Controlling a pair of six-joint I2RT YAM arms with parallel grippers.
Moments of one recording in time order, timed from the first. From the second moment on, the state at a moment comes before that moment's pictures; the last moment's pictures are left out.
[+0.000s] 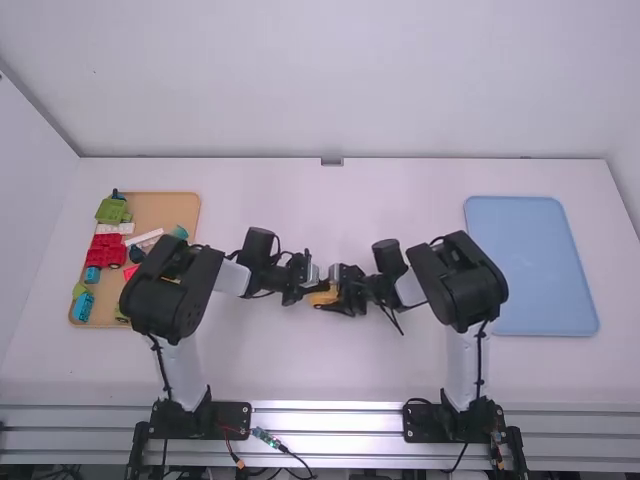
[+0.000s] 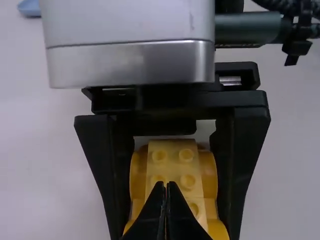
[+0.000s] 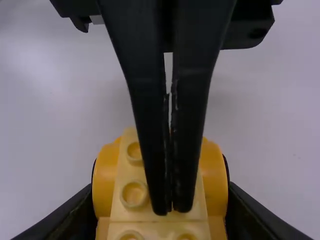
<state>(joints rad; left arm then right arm) -0.26 1.97 0.71 0.31 1.08 0.96 0.39 2.13 0.68 0.56 -1.01 -0.79</state>
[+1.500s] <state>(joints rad) 0.08 1.35 0.63 -0.09 0.92 0.94 0.38 2.19 0.85 0.44 -1.01 -0.82</state>
